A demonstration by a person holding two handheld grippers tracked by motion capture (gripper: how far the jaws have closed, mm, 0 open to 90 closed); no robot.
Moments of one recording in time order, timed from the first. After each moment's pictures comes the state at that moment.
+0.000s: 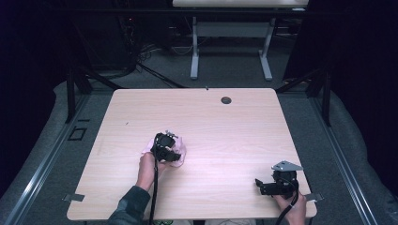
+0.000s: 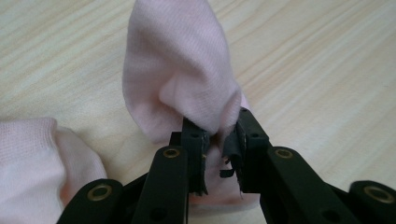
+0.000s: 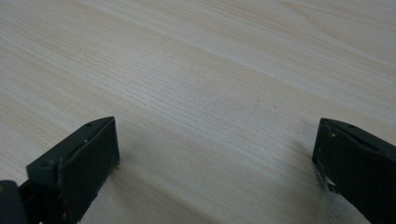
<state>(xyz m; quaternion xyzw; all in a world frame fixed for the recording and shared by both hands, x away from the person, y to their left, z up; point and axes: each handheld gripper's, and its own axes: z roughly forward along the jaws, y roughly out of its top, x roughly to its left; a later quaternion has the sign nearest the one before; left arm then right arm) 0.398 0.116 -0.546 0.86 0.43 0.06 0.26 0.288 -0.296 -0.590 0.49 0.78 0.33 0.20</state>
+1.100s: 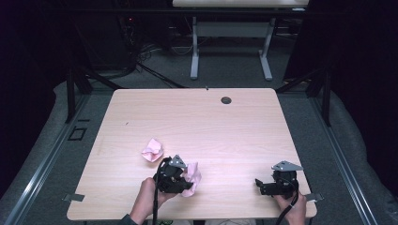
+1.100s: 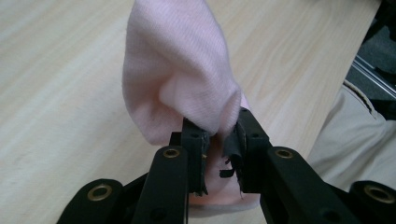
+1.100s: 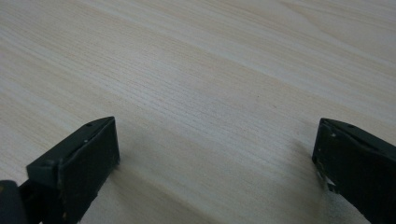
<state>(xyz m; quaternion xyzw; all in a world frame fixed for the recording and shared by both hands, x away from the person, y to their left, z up) 0.290 0.089 -0.522 0.90 0.30 -0.01 0.32 0.288 -0.296 -0.590 0.49 0.78 0.33 0.20</state>
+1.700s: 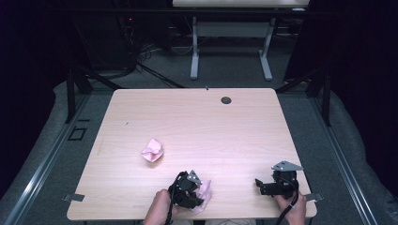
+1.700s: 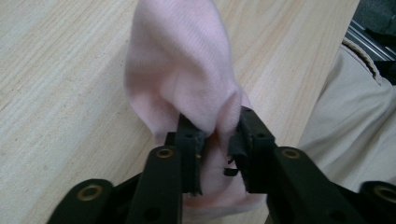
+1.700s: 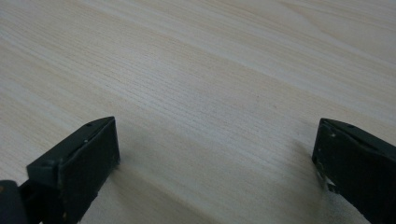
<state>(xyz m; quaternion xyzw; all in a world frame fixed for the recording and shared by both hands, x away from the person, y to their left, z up) 0.276 0.055 -0.557 0.92 0.27 -0.03 0.27 0.288 -0.296 -0.590 0.49 0.78 0.33 0.20</state>
